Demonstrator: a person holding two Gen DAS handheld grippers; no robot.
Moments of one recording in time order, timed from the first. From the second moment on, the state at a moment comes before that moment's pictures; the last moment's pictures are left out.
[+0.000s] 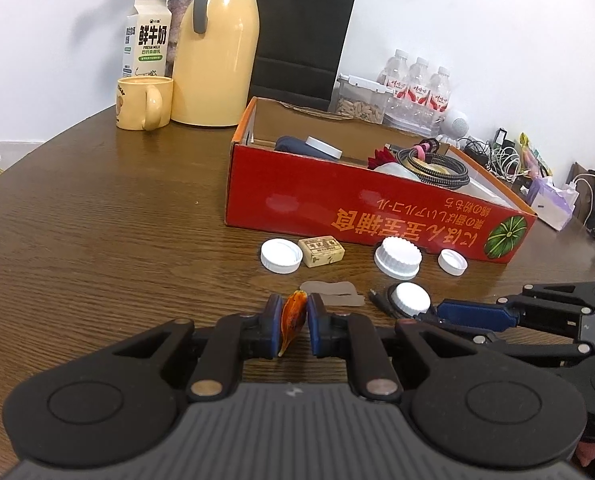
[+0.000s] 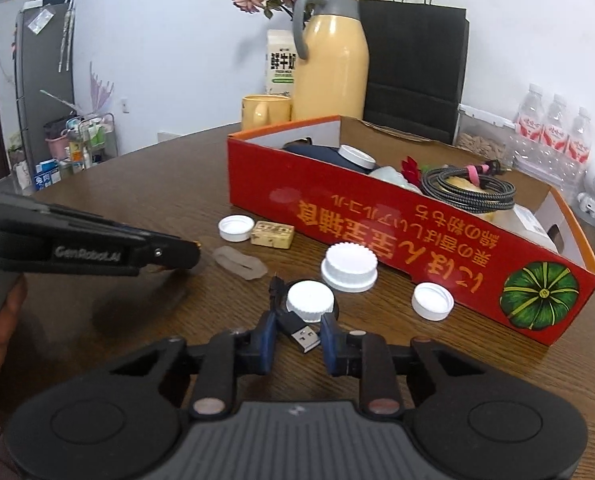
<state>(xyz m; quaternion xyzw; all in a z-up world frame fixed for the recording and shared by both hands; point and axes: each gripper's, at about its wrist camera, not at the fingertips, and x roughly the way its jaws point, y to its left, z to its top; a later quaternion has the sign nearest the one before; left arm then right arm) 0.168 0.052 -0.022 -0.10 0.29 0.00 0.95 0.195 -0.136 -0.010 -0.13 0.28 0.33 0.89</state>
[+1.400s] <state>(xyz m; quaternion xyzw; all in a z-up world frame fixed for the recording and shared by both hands) 0.194 0.030 0.037 -0.08 0.22 -0.02 0.97 0.228 -0.168 0.074 -0.06 0.13 0.31 0.94</state>
